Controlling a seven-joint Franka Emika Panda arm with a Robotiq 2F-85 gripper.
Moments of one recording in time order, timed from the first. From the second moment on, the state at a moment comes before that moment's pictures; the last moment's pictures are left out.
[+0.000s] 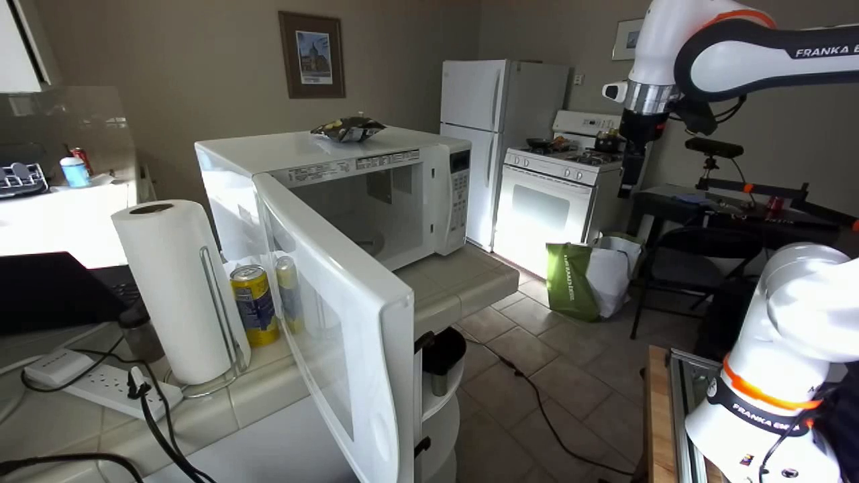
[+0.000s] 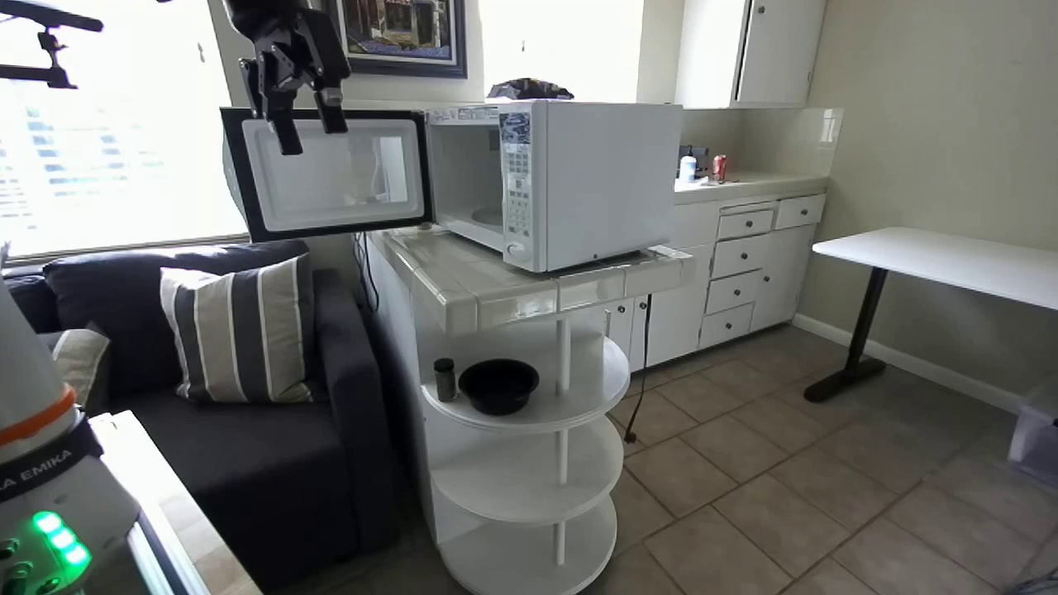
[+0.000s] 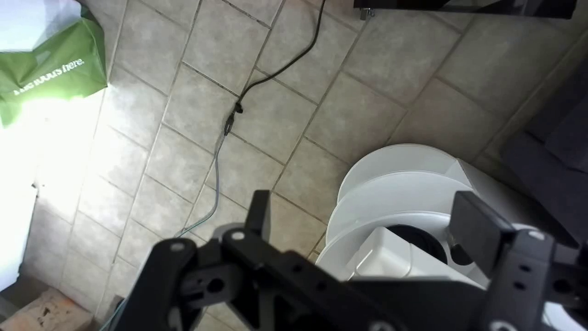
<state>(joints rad) -0.15 -0.87 -0.11 -2.48 -0.35 1.70 -0.28</state>
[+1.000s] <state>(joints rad) 0.11 -0.86 0.08 -2.31 -0.17 1.74 -0.21</state>
